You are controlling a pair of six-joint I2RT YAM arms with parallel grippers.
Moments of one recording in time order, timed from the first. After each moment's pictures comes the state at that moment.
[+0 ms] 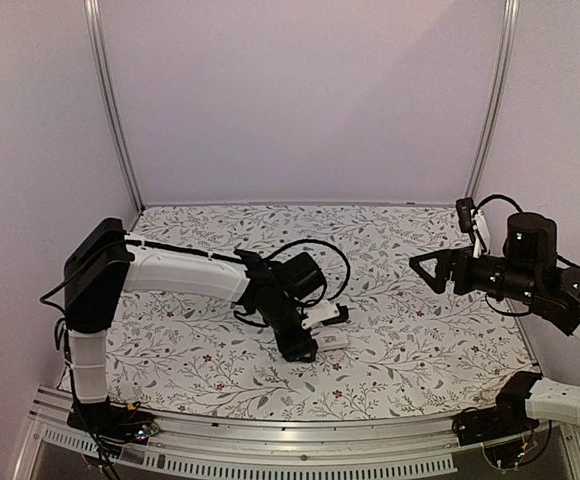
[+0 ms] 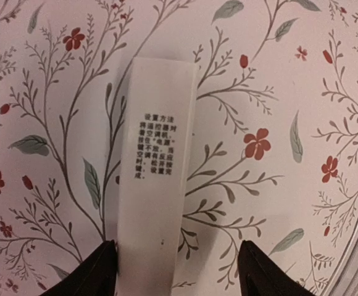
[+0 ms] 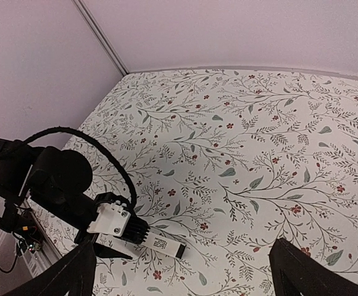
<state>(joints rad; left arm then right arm) -1.05 2.02 1.40 -0.59 0.16 0.21 0.63 0.74 0.75 -0.40 -0.11 0.35</state>
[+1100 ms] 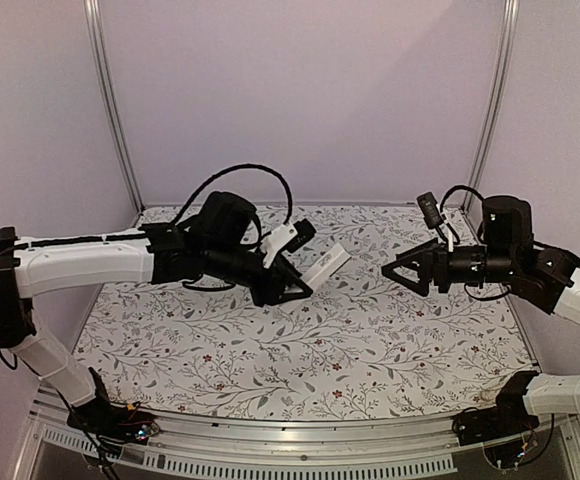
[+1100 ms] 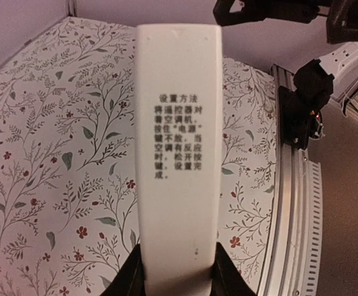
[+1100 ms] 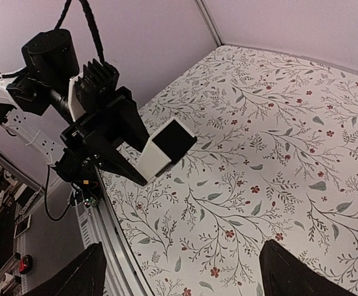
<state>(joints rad) -0.93 1.58 1.17 -0.26 0.35 0.05 0.63 0.92 0.81 -0.30 -0.48 0.26</state>
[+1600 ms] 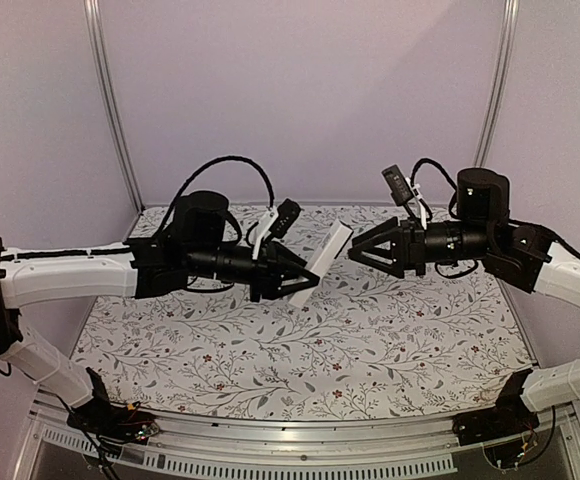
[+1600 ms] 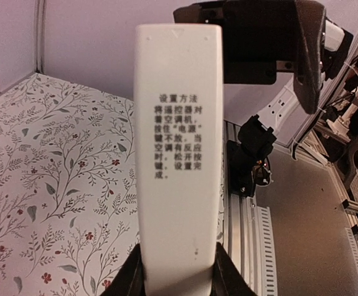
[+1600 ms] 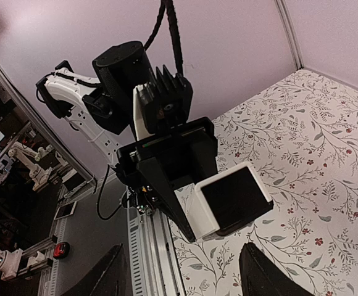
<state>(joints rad) -0.94 1.45 1.02 0.12 0.54 -0.14 0.76 1.12 0.98 -0.10 -0.67 0.30</state>
